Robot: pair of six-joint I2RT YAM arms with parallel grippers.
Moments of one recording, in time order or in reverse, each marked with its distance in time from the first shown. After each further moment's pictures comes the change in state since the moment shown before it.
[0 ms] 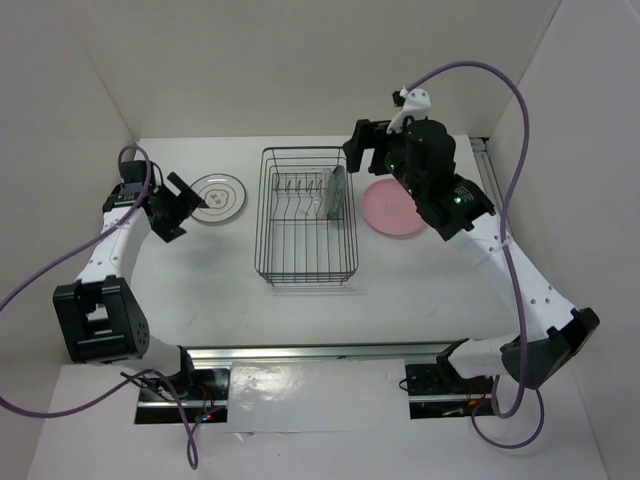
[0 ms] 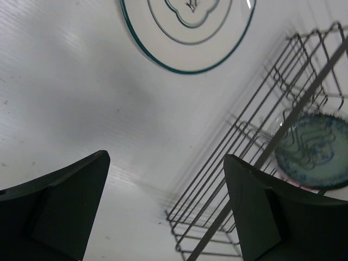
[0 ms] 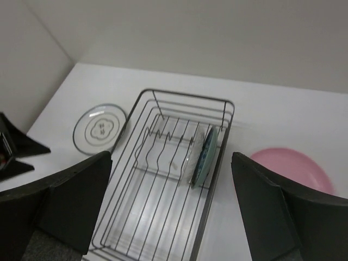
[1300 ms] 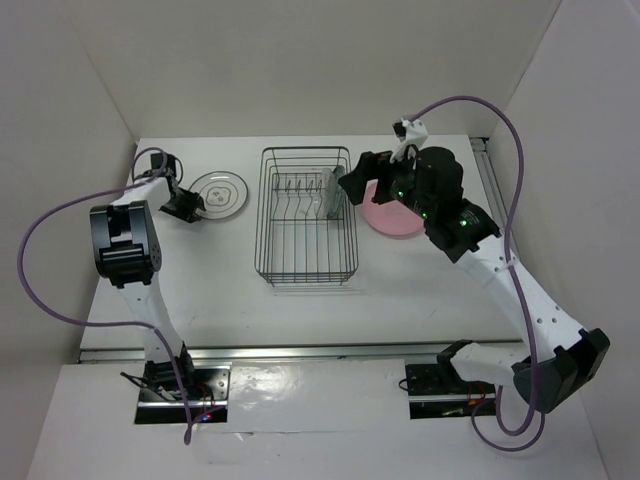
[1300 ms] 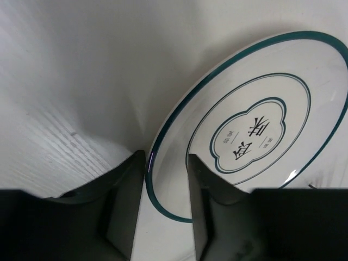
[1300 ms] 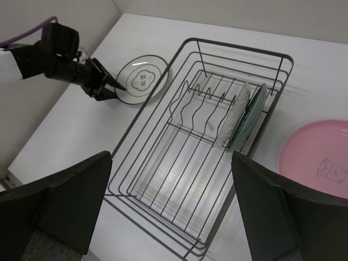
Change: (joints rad) left arm 0.013 0.631 0.327 0.083 -0.154 -0.356; right arm -0.057 -0.121 -0.284 0.082 -0.307 0.068
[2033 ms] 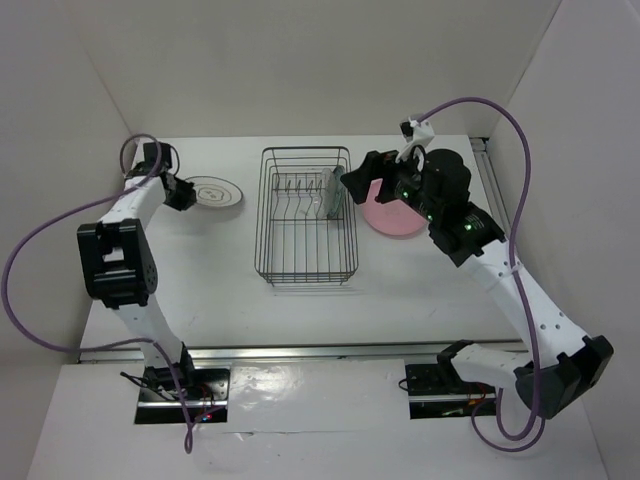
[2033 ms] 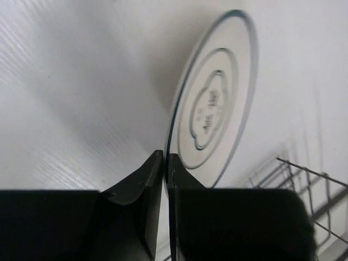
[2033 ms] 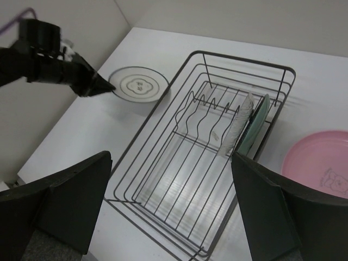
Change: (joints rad) left arm -0.040 -0.168 -0.046 -0.018 -0.098 0.002; right arm -0.014 -0.059 -0.020 0.035 -0.014 0.011
